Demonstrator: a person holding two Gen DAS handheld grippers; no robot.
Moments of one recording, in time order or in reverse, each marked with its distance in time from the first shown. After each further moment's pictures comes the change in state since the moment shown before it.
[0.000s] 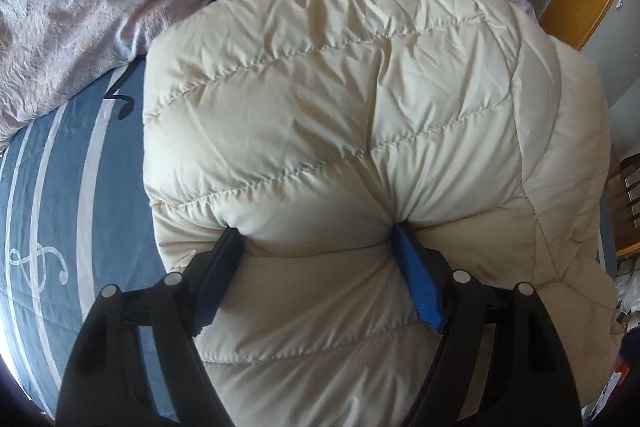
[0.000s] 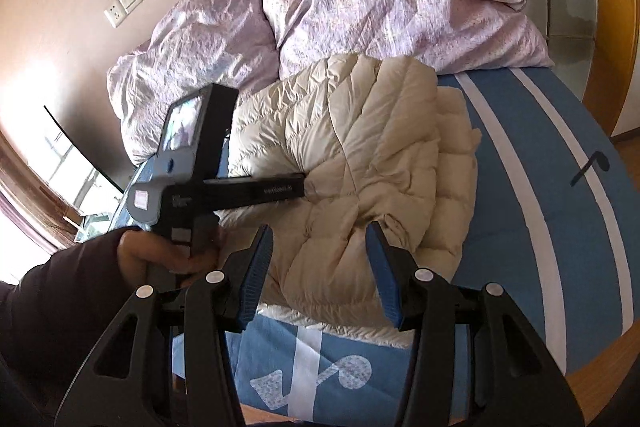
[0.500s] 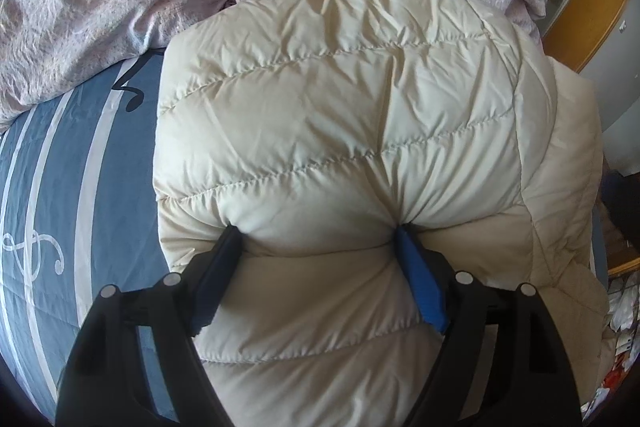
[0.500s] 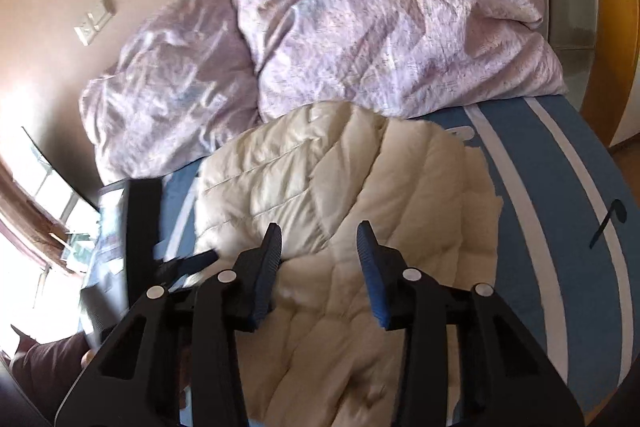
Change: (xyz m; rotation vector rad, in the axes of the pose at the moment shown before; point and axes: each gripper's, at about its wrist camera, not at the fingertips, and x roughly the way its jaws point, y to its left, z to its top) left arm -0.008 0.013 -0.002 -0.063 -0.030 -0.025; right arm 0.067 -0.007 0.068 0.018 -0.025 -0.061
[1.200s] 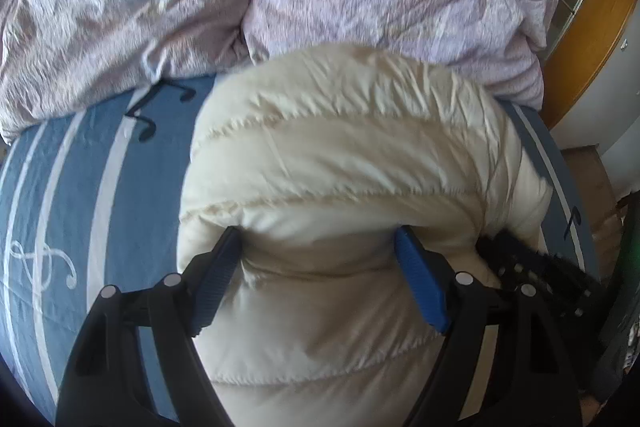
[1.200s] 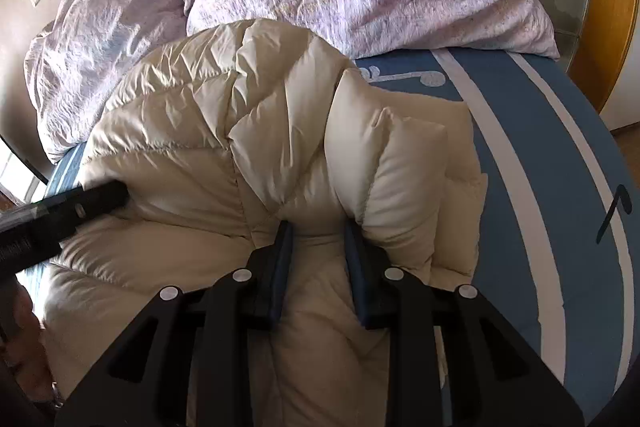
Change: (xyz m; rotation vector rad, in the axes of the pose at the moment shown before) left arm -0.020 -0.006 0.019 -0.018 -0.095 0.028; right arm 0.070 -0.051 -0.032 -0.030 0.113 -0.132
